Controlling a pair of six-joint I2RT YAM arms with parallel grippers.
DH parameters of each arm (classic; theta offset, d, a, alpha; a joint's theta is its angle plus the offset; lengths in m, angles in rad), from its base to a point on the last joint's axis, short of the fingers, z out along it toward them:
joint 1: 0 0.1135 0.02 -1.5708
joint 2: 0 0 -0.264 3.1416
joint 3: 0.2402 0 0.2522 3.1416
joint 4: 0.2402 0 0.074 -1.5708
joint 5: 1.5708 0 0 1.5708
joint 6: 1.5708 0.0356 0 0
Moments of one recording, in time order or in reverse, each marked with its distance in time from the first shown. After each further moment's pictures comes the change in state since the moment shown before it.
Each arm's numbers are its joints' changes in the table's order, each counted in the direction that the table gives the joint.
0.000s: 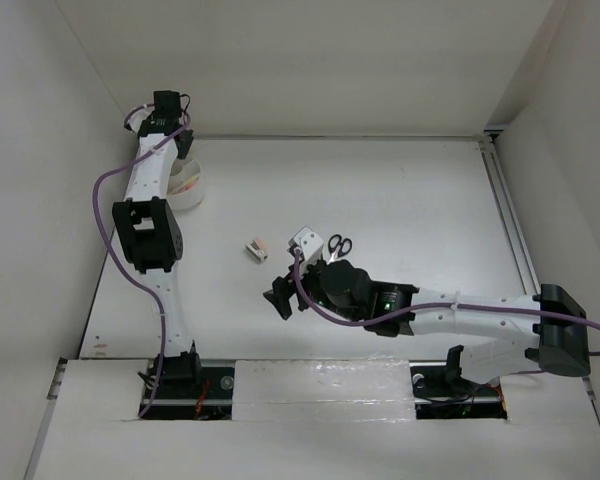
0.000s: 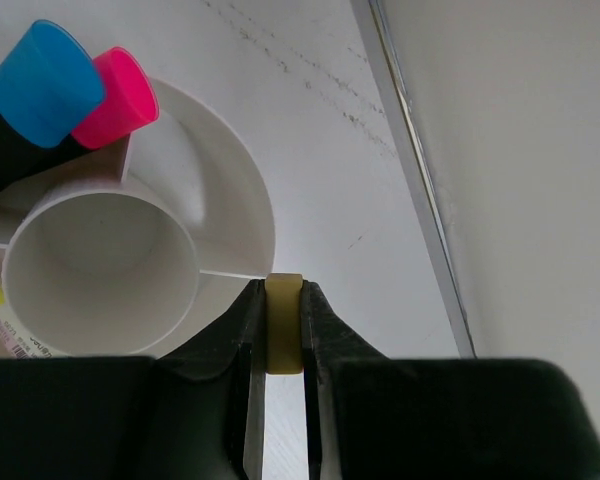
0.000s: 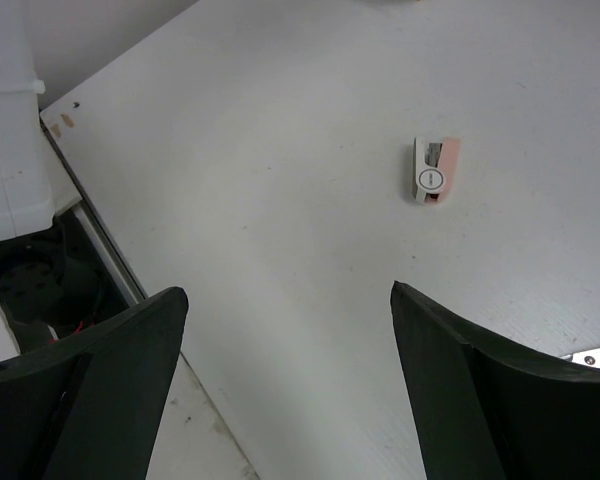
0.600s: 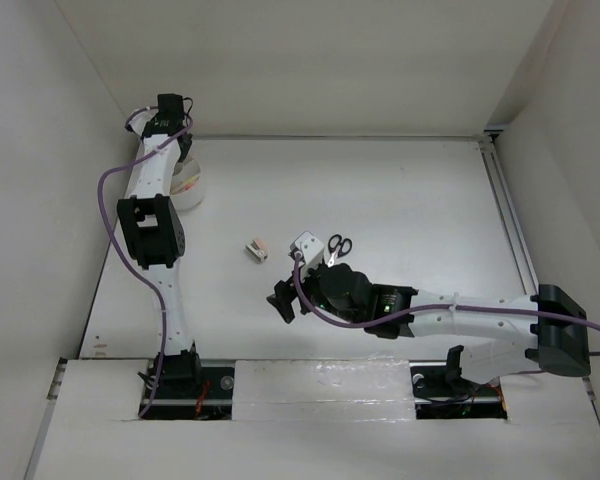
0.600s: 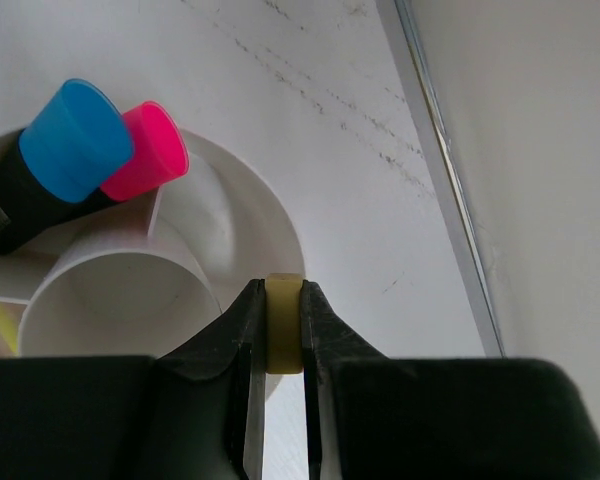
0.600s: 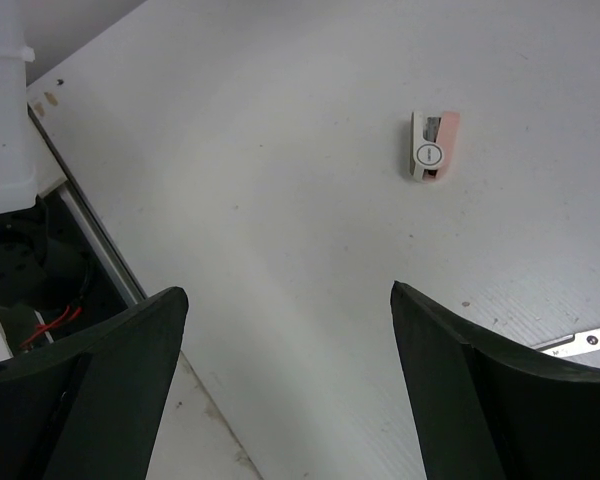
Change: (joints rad) left arm 0.000 0.071 0.046 0.002 -0.089 0.032; right arm 0.000 -0.001 -0.042 0.003 0.000 0.014
